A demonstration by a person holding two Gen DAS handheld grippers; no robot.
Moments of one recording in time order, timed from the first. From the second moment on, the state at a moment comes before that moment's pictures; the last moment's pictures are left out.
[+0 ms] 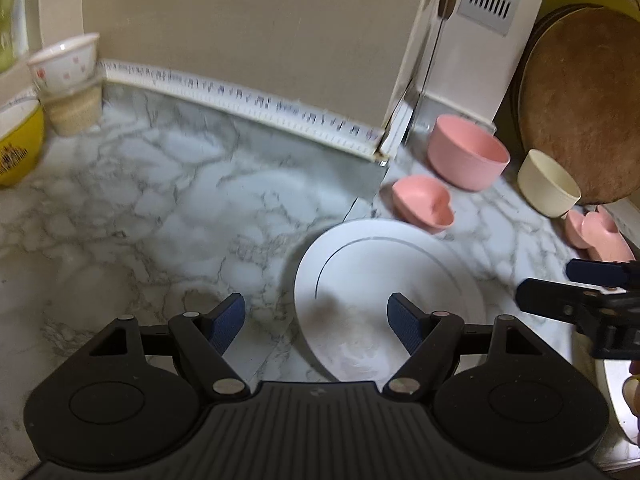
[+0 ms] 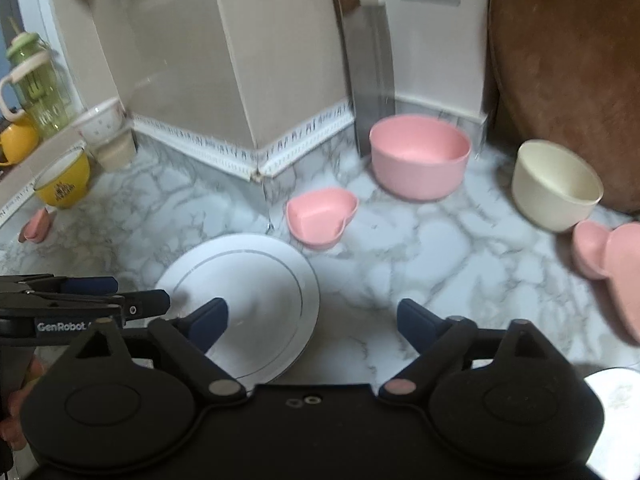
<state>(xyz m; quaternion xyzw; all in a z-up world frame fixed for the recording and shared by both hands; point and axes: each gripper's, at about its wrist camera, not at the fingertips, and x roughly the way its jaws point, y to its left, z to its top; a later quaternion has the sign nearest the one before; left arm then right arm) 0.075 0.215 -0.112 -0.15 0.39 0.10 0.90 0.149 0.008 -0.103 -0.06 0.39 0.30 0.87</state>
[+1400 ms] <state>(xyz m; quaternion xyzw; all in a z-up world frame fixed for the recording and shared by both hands) 0.098 0.261 -0.142 -0.27 0.41 0.05 0.87 0.185 0.004 -0.140 0.06 0.50 0.29 0.82</state>
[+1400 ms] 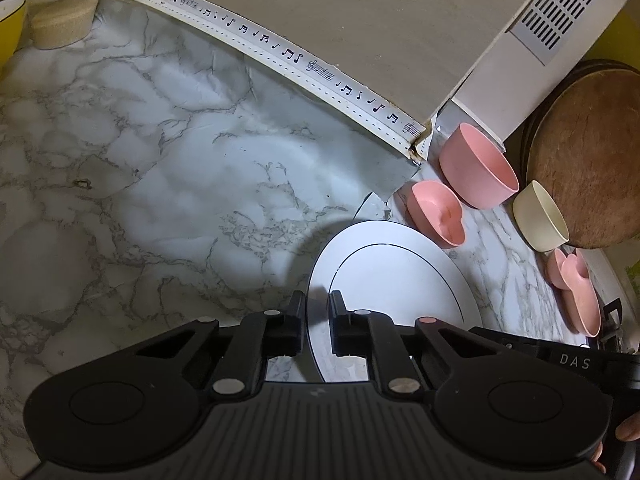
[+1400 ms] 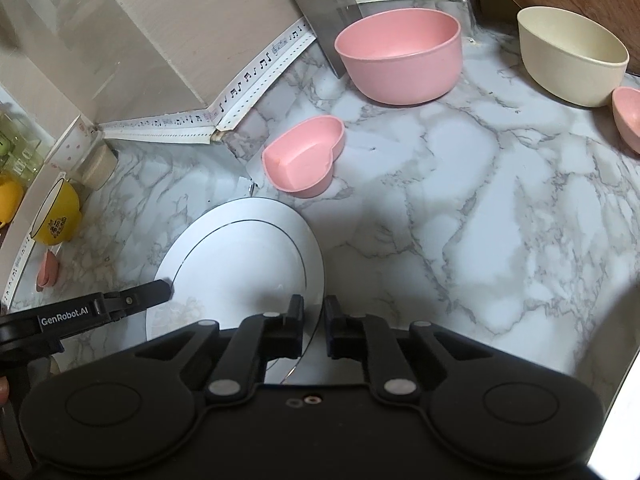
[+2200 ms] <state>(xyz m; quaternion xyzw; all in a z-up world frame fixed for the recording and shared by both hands) 0.098 0.211 -0.113 -0.25 0.39 0.01 0.89 0.162 -0.060 -0.103 0.08 0.47 0.25 0.84</state>
